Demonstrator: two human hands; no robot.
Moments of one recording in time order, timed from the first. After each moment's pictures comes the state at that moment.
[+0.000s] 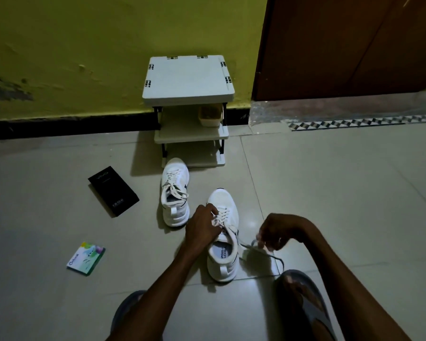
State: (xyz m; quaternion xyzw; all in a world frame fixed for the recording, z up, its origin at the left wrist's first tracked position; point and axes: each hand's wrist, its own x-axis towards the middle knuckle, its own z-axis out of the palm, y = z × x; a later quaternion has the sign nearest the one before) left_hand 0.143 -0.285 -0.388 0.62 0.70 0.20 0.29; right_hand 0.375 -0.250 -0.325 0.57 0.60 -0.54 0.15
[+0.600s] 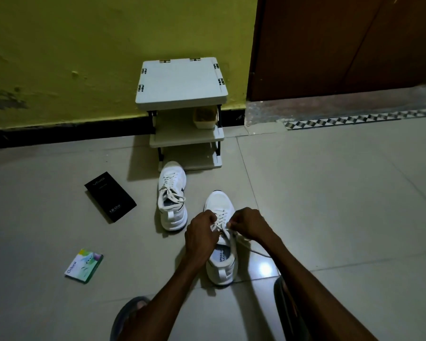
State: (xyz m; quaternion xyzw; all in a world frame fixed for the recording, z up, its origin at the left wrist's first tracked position) left_hand 0.153 -0.297 -0.392 0.60 0.72 0.26 0.23; right_hand 0.309 -0.249 -0.371 0.65 0.68 -0.35 -0.03
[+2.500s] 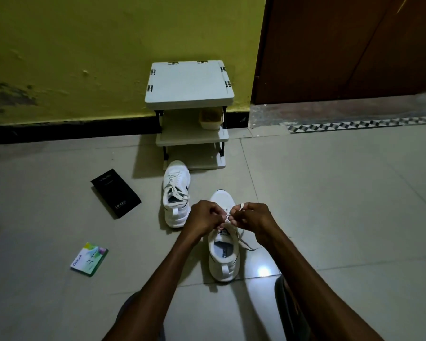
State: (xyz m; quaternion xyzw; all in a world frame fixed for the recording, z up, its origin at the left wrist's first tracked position) left_hand 0.137 -0.282 -0.332 0.54 0.65 0.28 0.45; right_hand 0.299 -0.273 -0.322 0.61 0.31 -0.63 -0.35
